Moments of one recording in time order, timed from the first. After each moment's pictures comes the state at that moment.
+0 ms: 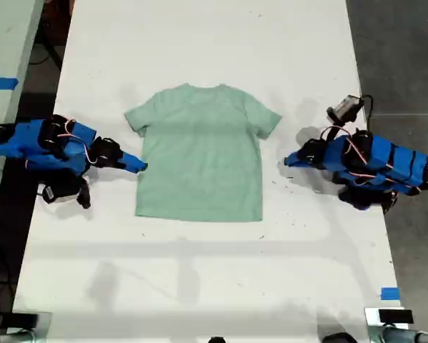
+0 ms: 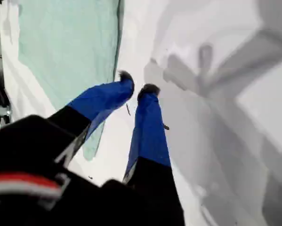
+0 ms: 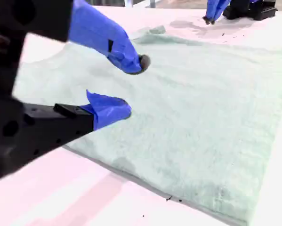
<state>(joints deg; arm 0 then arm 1) -2.4 206.3 184.2 60.4 0.6 21.5 200.7 175.0 75.3 -2.3</state>
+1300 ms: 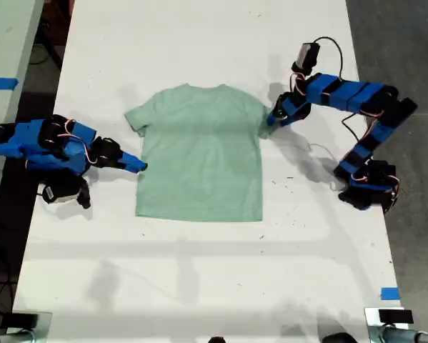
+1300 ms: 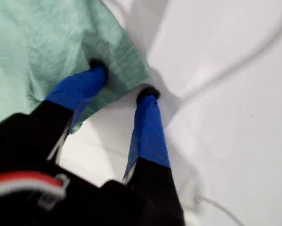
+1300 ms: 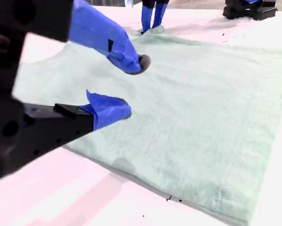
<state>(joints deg) -2.4 206.3 184.2 60.4 0.6 52.6 93.6 109.8 57.0 -37.5</state>
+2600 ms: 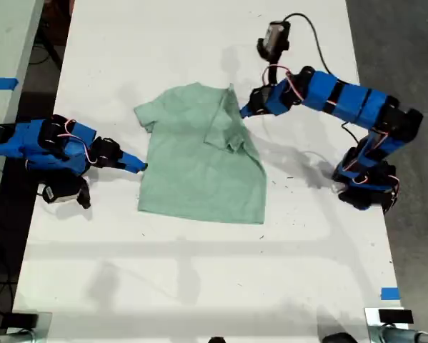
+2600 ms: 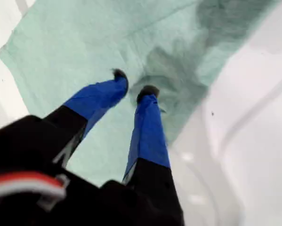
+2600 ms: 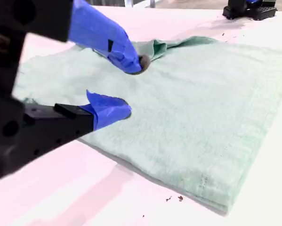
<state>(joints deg) -2.4 206.3 184.2 60.4 0.6 31.4 109.8 92.6 67.7 -40.5</state>
